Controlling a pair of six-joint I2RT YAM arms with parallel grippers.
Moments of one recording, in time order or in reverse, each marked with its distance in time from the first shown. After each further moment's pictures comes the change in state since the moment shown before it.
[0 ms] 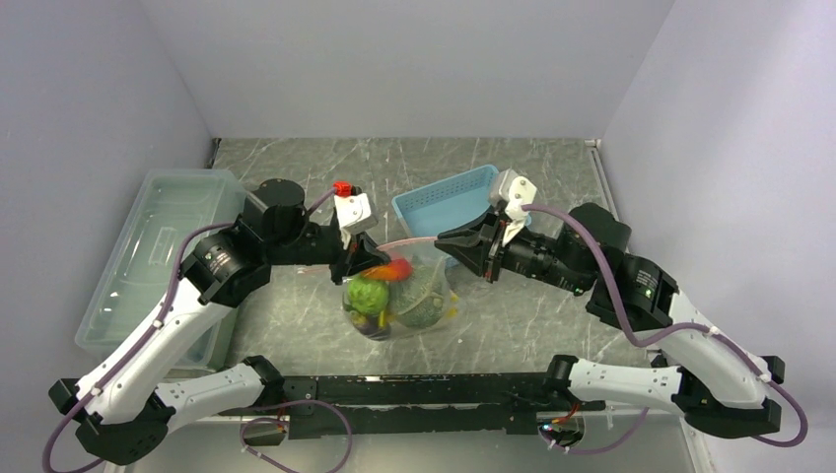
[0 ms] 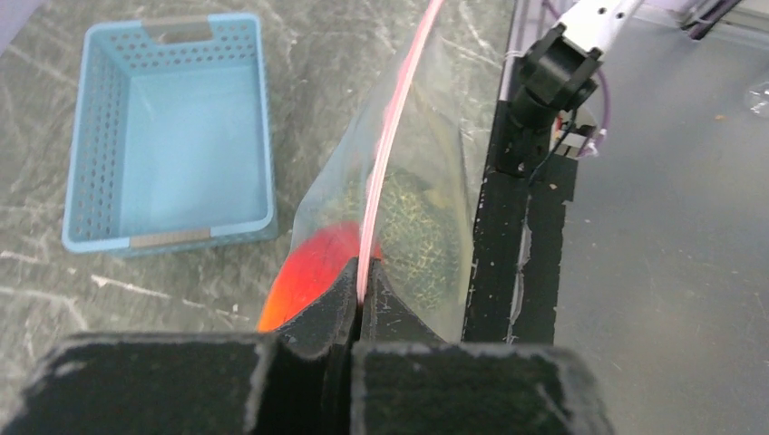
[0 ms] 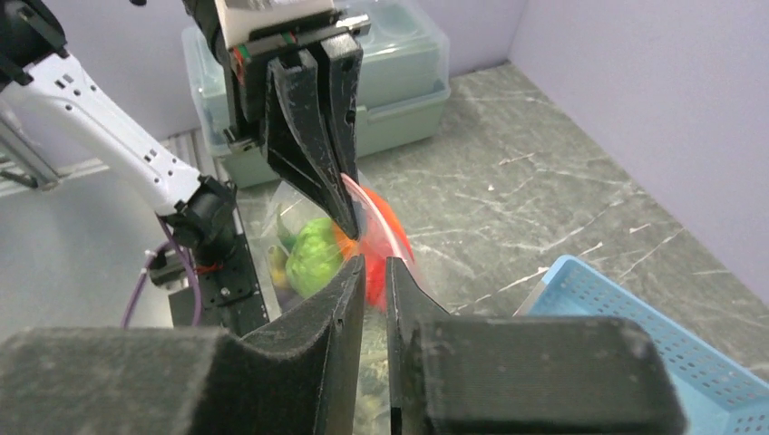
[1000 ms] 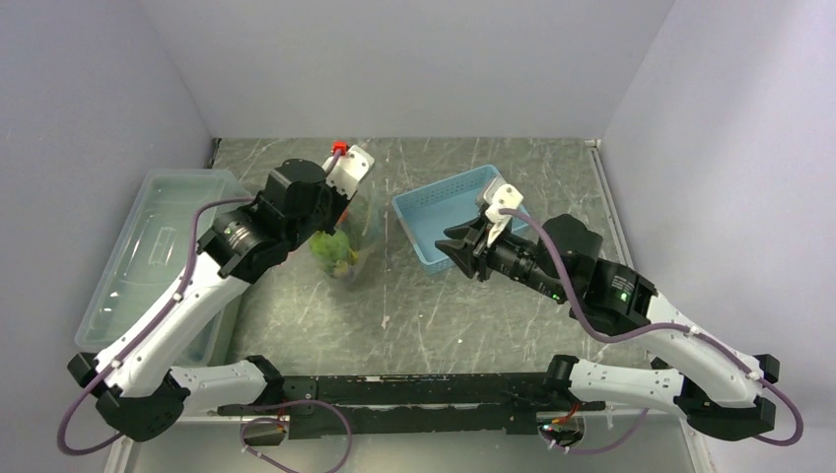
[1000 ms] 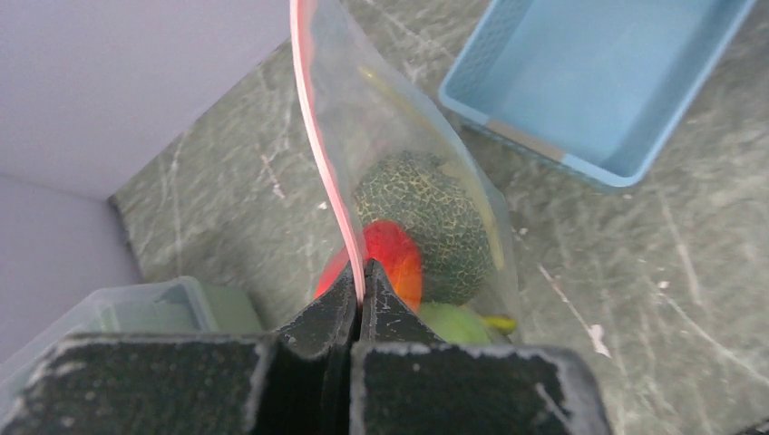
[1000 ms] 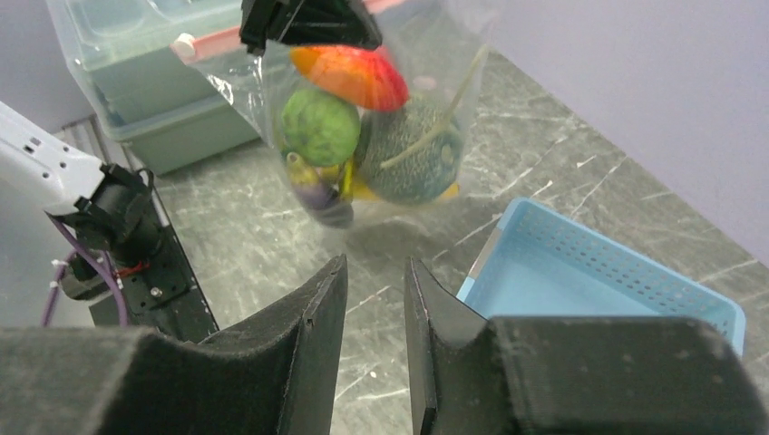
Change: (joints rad) left arm 0.001 0.118 0.130 -0.092 -0.879 0.035; right arm 0.000 -0.040 -0.132 0.061 0.188 0.003
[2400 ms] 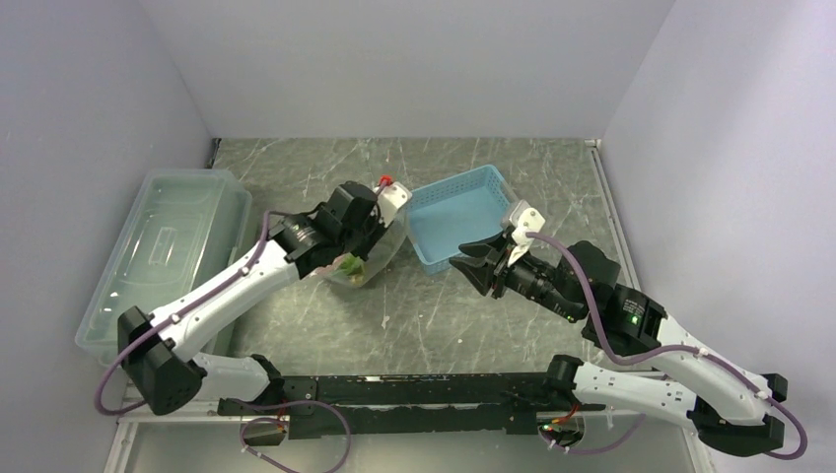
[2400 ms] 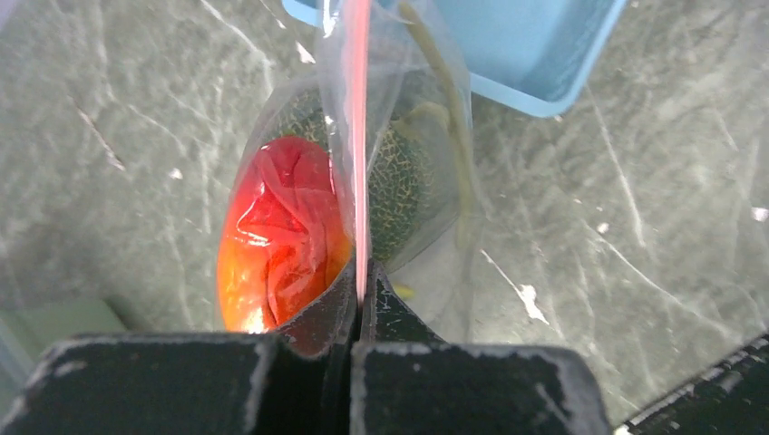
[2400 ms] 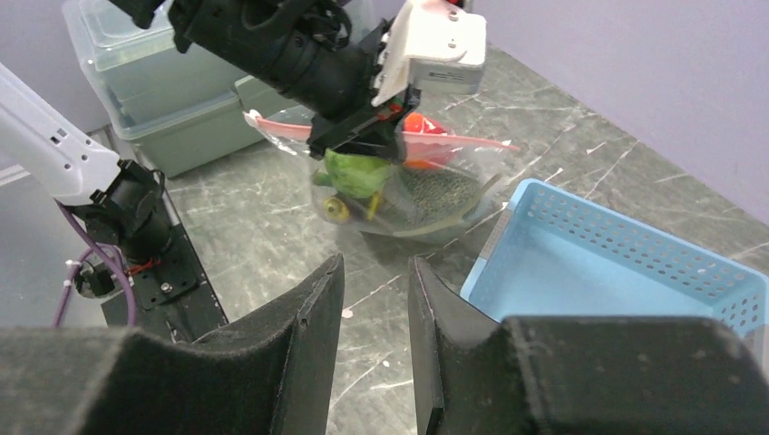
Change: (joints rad) left arm -0.043 0.199 -0.194 0.120 0.075 -0.055; right arm -0.003 -0.179 -0.229 0.082 0.006 0.043
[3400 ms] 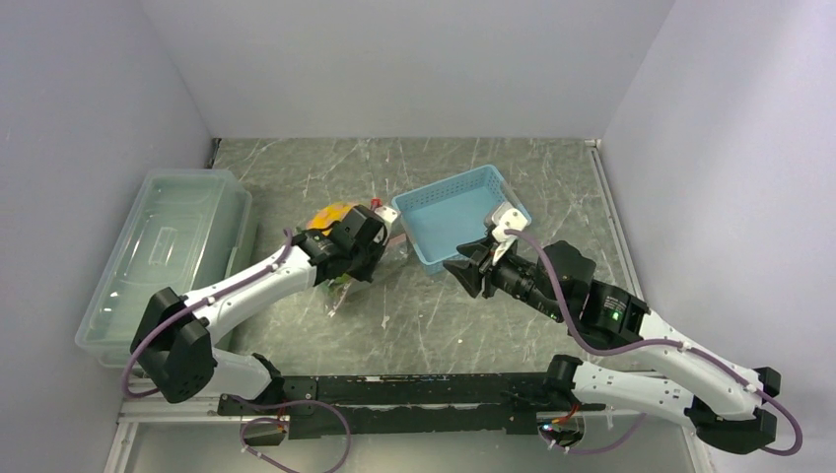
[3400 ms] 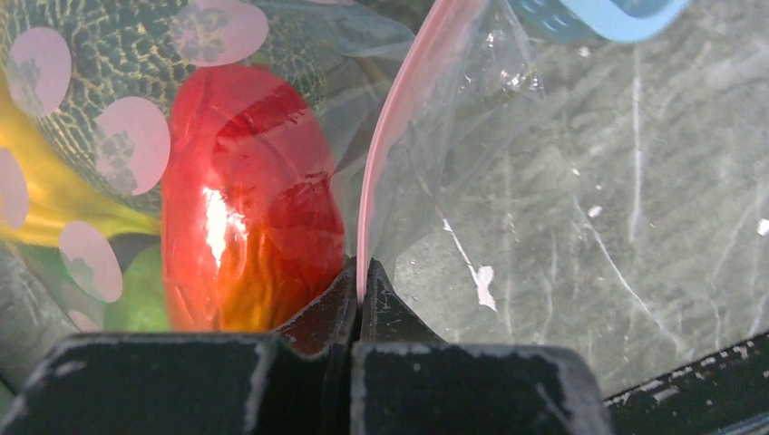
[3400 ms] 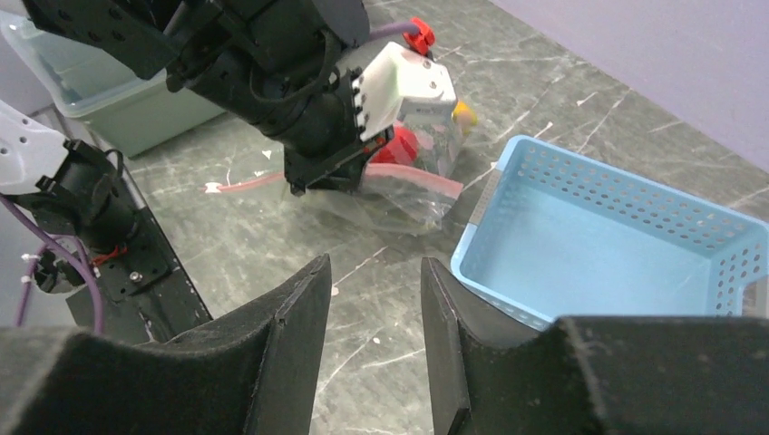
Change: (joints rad) left arm 0.016 0.043 -0.237 0.072 0.063 -0.322; right arm -0.004 0.036 -0.046 0.000 0.055 0.030
